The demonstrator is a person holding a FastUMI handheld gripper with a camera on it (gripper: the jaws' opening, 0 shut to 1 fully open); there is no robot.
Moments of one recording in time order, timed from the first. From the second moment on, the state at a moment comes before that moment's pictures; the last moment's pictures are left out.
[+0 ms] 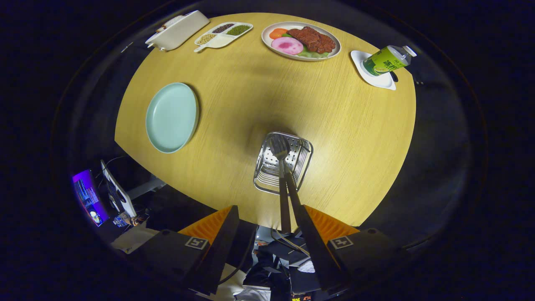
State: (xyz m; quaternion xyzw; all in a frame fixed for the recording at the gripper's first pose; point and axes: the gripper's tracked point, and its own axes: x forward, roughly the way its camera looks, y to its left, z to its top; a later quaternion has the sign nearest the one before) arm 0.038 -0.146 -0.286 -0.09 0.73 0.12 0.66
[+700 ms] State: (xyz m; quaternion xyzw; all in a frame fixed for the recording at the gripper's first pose) arm 0.085 -0.117 -0.068 0.07 0.35 0.09 0.93
